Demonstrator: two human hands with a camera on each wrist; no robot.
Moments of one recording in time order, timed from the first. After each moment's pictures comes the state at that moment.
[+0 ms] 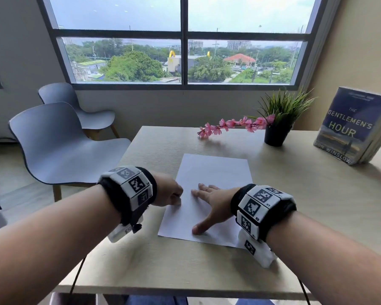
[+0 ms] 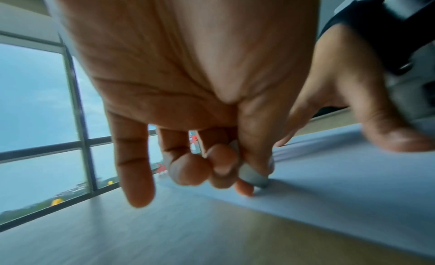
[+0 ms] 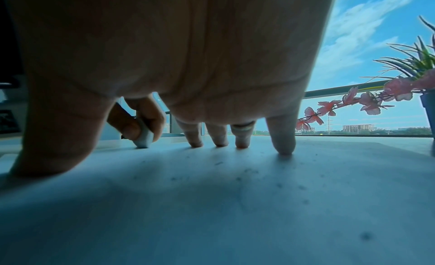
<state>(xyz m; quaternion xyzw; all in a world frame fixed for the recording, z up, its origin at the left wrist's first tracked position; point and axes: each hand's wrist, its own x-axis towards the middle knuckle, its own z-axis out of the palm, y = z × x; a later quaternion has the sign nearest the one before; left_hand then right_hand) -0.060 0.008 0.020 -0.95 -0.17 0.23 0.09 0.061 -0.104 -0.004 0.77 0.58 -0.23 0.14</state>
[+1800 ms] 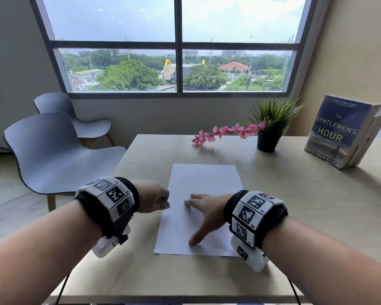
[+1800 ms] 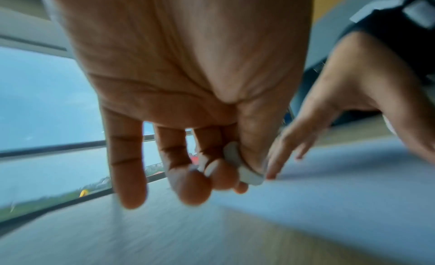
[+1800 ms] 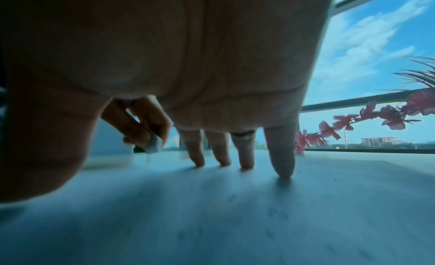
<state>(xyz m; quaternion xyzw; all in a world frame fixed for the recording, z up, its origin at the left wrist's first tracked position) -0.075 0.021 0.017 -0.95 -0.22 0.19 0.04 0.058 -0.109 0.001 0.76 0.59 -0.24 0.11</state>
